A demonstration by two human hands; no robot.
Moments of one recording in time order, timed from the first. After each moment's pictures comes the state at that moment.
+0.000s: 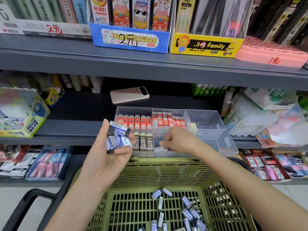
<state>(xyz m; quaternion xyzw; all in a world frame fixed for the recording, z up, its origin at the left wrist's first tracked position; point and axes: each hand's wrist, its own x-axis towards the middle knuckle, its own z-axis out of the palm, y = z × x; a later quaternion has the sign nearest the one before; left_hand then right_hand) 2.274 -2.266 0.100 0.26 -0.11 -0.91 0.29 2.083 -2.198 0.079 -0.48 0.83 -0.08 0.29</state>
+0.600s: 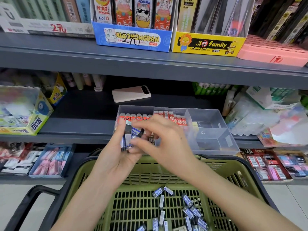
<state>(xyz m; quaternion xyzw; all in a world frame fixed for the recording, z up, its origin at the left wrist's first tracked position) 2.265 -2.254 0.099 0.26 -0.19 -0.91 0.27 2.160 -2.182 0.116 -0.61 0.68 -0.42 0.03</state>
